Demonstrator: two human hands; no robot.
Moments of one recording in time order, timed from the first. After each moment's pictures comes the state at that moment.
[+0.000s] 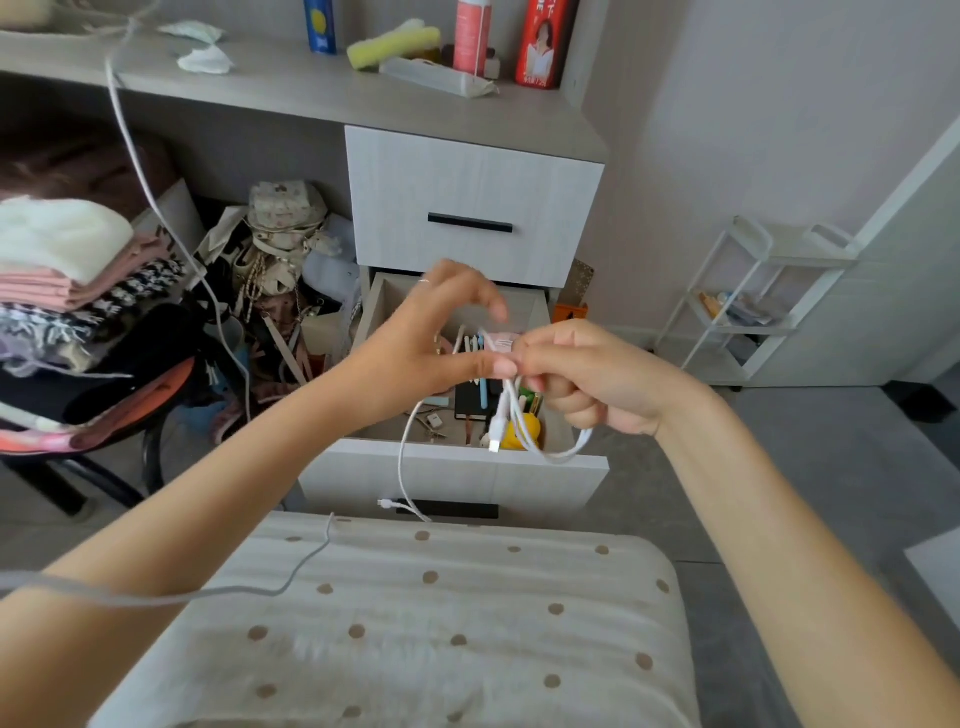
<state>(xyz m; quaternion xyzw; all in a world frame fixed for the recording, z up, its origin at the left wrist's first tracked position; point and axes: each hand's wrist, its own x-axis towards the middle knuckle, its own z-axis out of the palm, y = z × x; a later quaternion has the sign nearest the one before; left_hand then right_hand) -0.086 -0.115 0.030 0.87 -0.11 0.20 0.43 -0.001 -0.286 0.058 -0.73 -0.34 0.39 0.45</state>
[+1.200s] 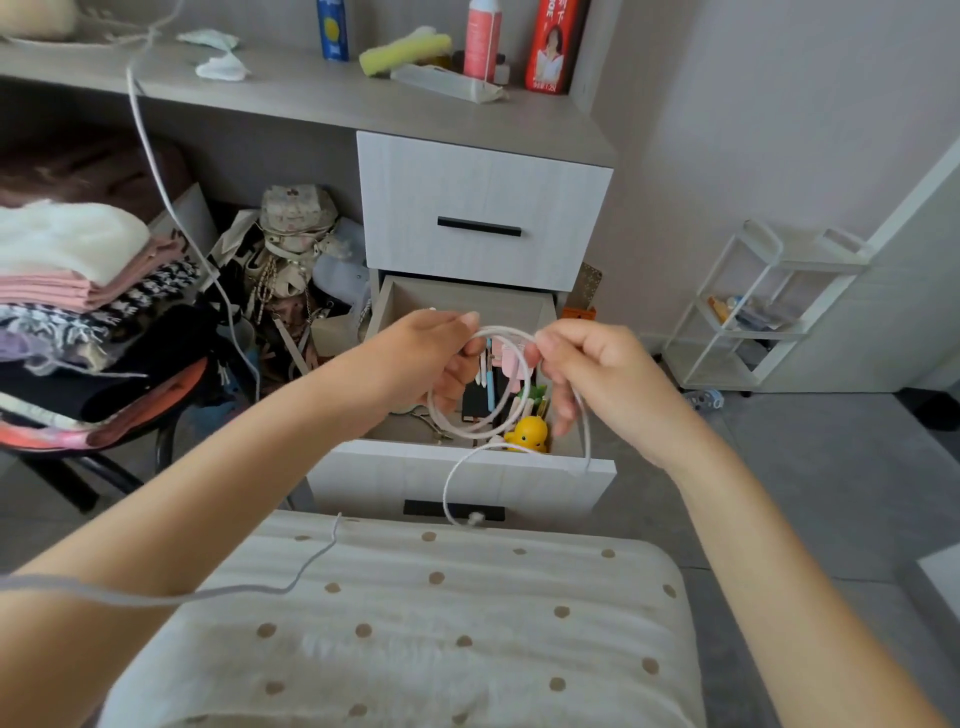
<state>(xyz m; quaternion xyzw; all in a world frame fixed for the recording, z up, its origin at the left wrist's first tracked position) -0.099 -0.128 0.051 0.71 0.11 -0.03 0.69 -0.021 -0.291 0.047 -0.76 -0.36 0.17 0.52</state>
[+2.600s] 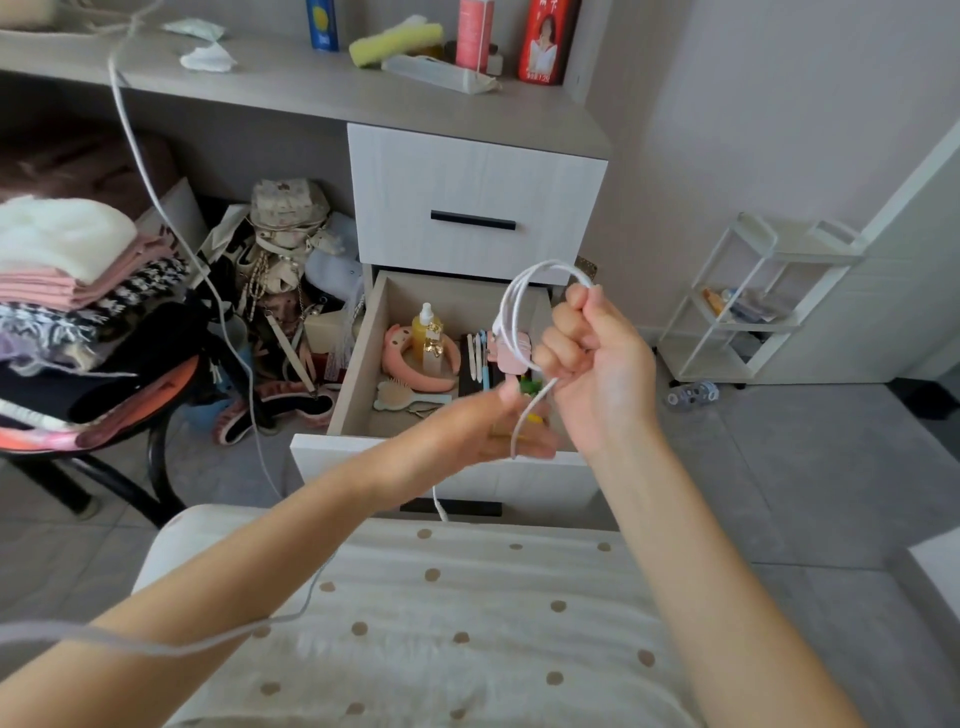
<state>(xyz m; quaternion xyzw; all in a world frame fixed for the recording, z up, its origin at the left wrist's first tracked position) -0.094 -0.152 -0.019 0.67 -0.02 -0.10 0.73 -0.021 -0.262 0.033 -0.39 -0.12 0.21 0.89</state>
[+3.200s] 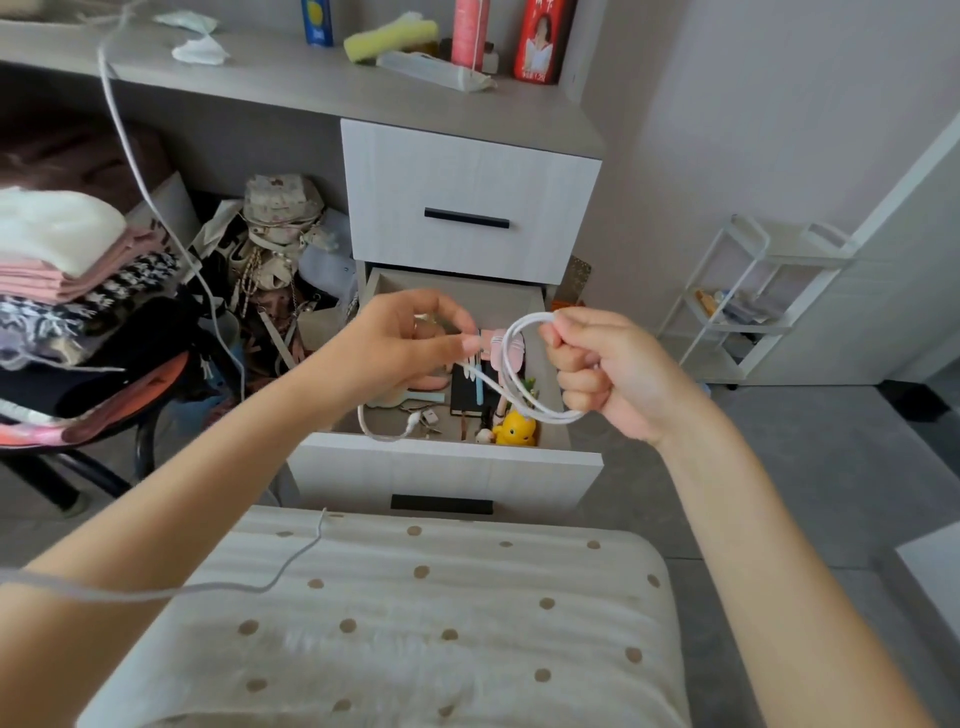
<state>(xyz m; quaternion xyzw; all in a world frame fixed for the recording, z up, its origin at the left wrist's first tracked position) -0.094 -0.107 0.027 0.78 0.00 0.07 0.62 0.005 -0.300 0.044 -0.66 -0.24 0.35 0.63</state>
